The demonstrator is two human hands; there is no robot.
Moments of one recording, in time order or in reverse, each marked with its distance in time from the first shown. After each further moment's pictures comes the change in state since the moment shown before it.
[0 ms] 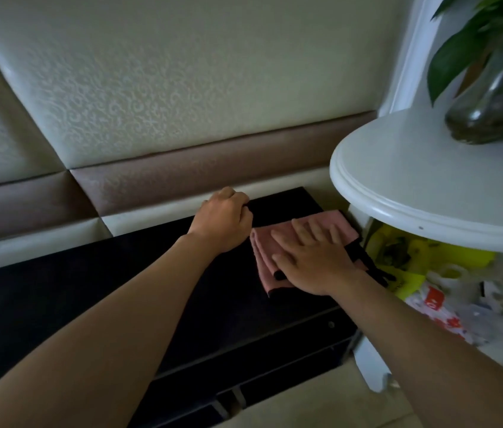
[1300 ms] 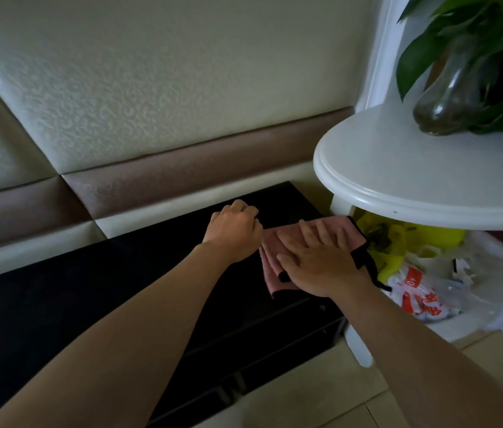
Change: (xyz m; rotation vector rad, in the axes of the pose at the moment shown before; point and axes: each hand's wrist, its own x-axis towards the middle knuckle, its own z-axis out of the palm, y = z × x) left_hand -0.016 0.026 0.019 0.091 -0.179 0.011; right_hand -0.037 -0.001 0.004 0.015 0.029 0.141
